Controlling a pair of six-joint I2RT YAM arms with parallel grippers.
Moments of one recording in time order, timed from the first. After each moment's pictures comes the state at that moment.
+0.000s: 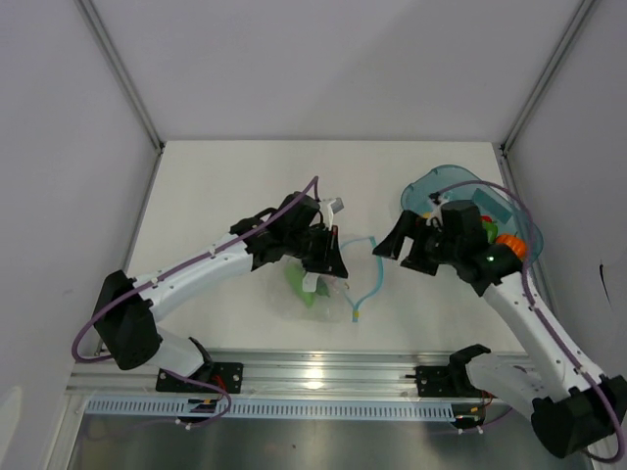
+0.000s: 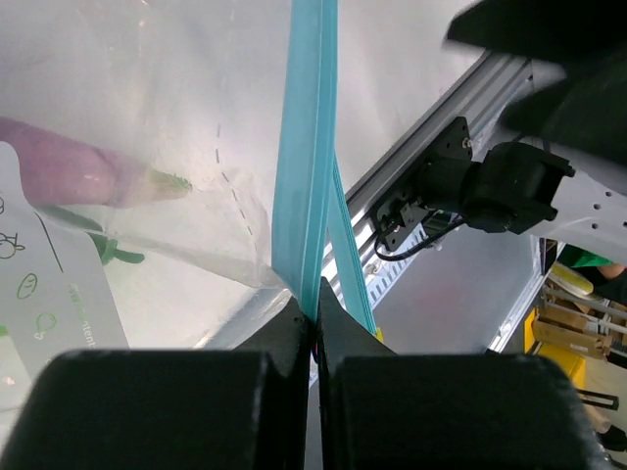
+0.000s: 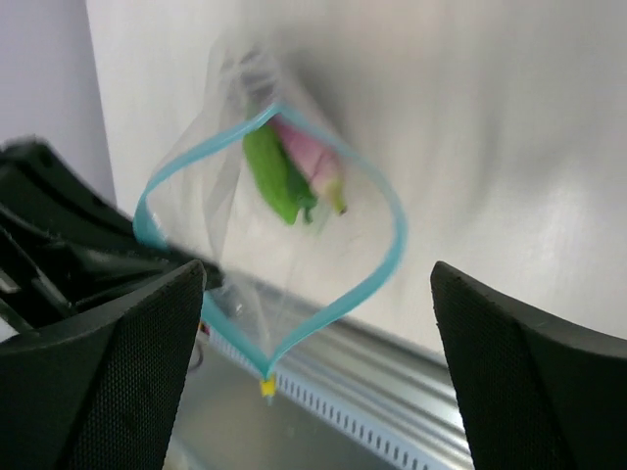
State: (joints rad) left arm -0.82 1.44 1.18 -0.51 0.41 -0.65; right arm 0.43 1.01 0.94 -0.65 -0.34 0.71
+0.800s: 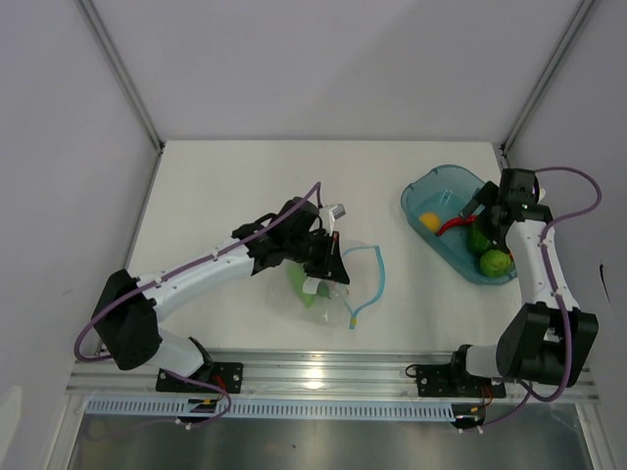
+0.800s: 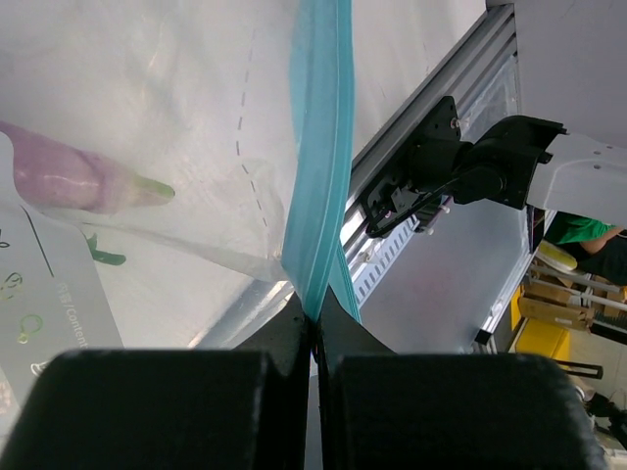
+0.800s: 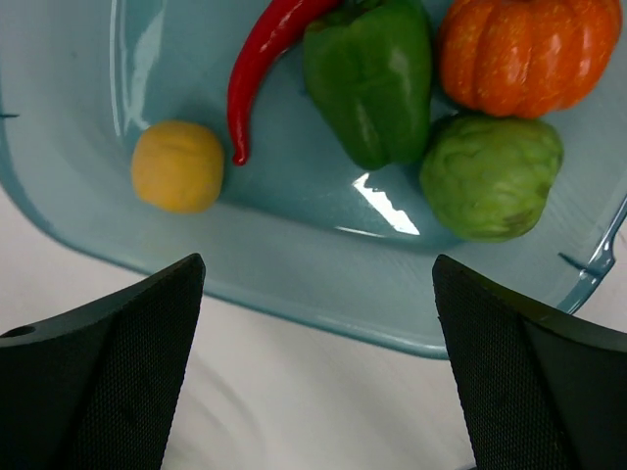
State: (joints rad) left arm -0.82 1.44 1.11 -0.43 0.48 -0.66; right arm -0.17 1.33 1.14 -0.72 0.11 0.54
